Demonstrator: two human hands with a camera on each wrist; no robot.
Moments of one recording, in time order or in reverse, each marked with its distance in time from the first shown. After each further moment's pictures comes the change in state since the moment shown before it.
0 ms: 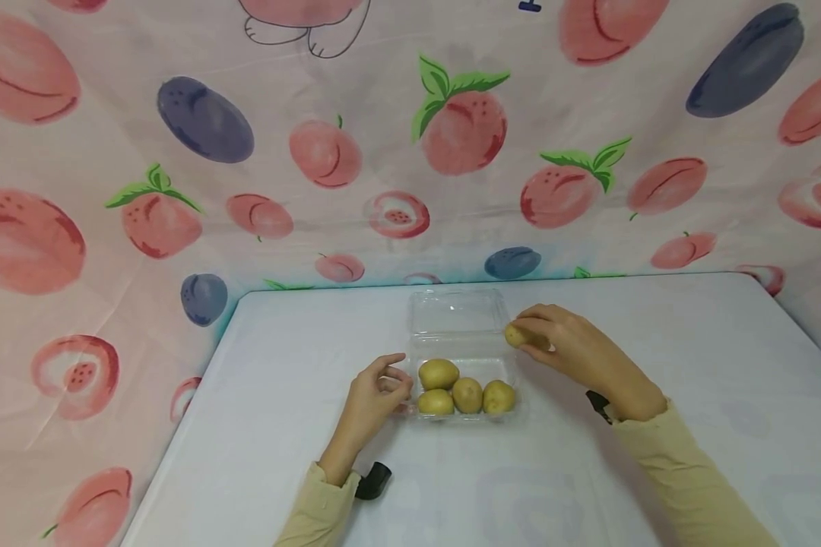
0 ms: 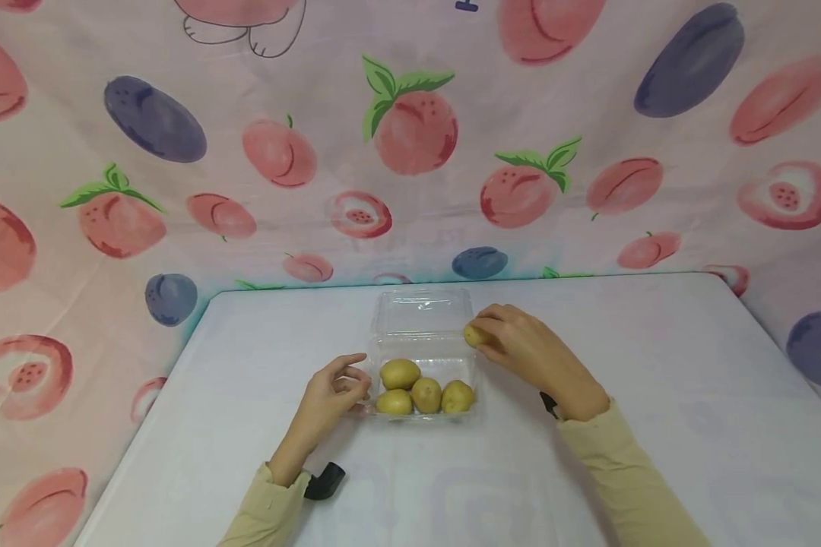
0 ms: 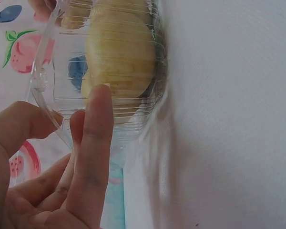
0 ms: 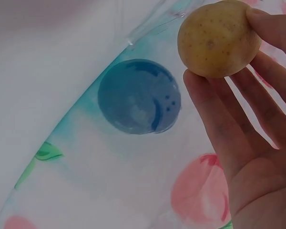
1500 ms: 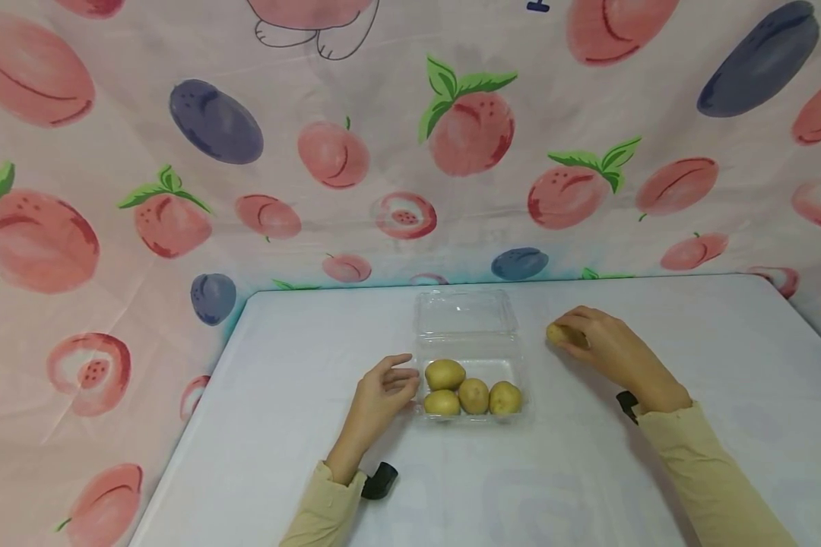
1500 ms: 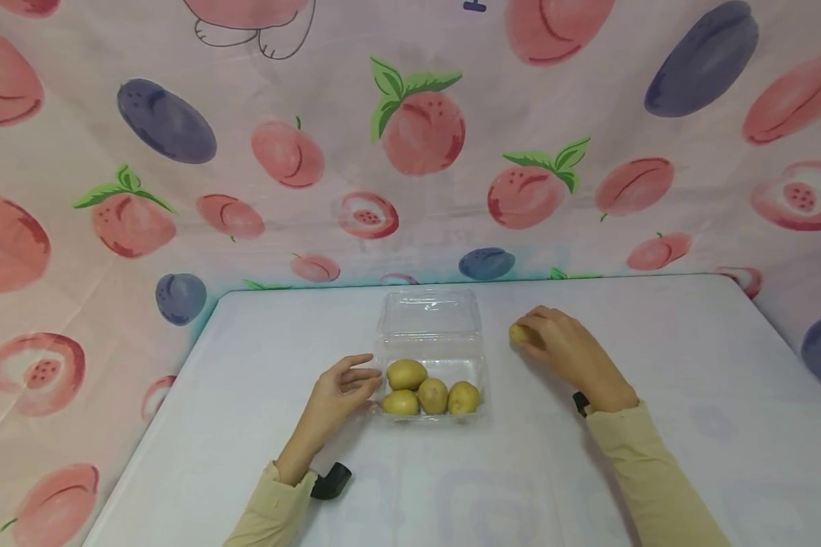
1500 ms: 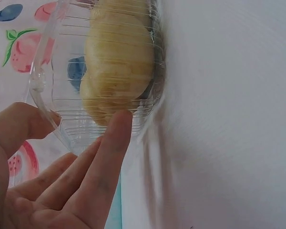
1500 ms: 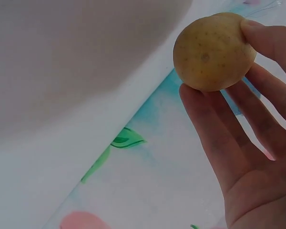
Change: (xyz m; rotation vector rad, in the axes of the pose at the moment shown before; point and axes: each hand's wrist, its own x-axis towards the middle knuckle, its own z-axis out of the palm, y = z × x) left_hand -0.001 -0.002 -0.001 0.012 -0.002 0.018; right_hand -0.028 0.048 0.011 0.004 -0.052 0.210
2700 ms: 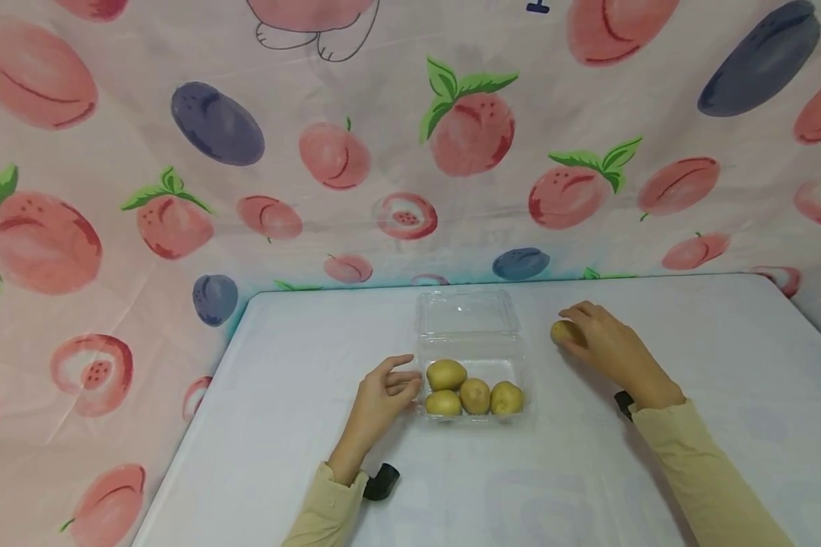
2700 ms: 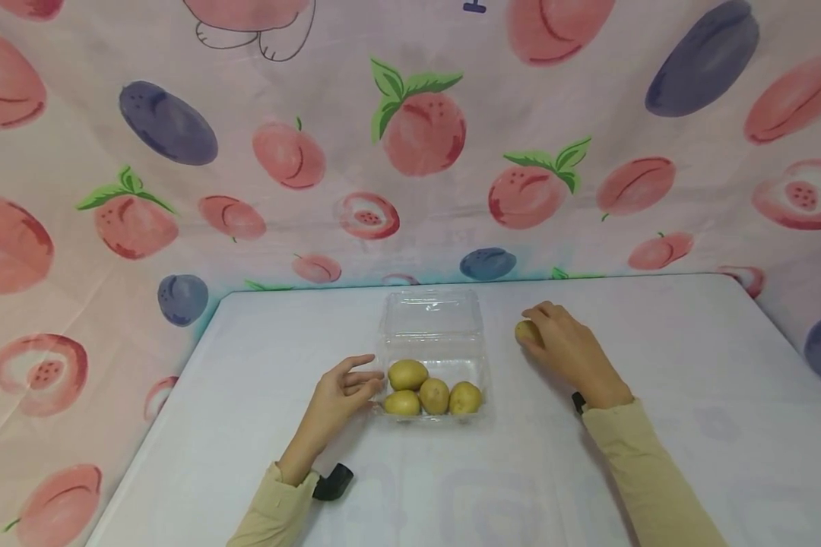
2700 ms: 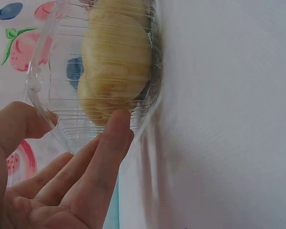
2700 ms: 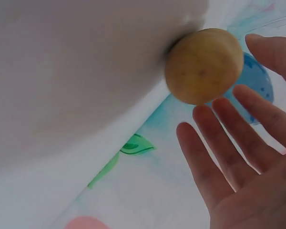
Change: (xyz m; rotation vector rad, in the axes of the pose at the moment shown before) left_hand 0.000 -0.001 0.000 -0.034 -0.017 -0.007; right_hand 0.001 0.007 0.012 -0.056 0.009 0.087
